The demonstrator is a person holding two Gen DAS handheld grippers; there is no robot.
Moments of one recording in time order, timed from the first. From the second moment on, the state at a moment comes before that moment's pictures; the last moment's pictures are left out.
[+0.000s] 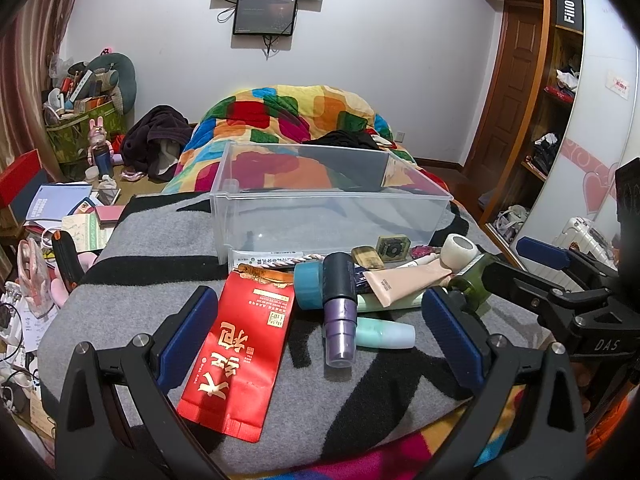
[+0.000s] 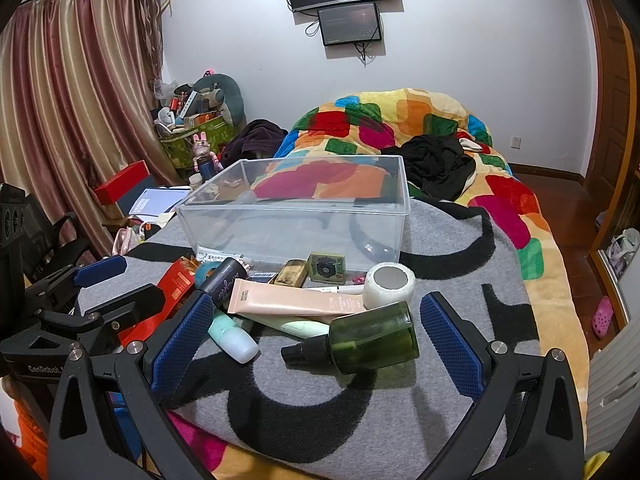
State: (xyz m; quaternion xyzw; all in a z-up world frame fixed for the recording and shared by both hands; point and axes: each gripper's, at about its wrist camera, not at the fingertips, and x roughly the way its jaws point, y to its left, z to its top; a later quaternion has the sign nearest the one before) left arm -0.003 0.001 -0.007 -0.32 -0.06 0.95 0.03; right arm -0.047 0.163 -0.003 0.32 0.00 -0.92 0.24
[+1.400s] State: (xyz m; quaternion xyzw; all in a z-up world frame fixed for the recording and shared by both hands) left arm -0.032 -0.042 -0.060 -0.40 -0.07 0.91 0.00; right arm -0.079 0.187 -0.045 0.38 -0.01 -0.89 0.24
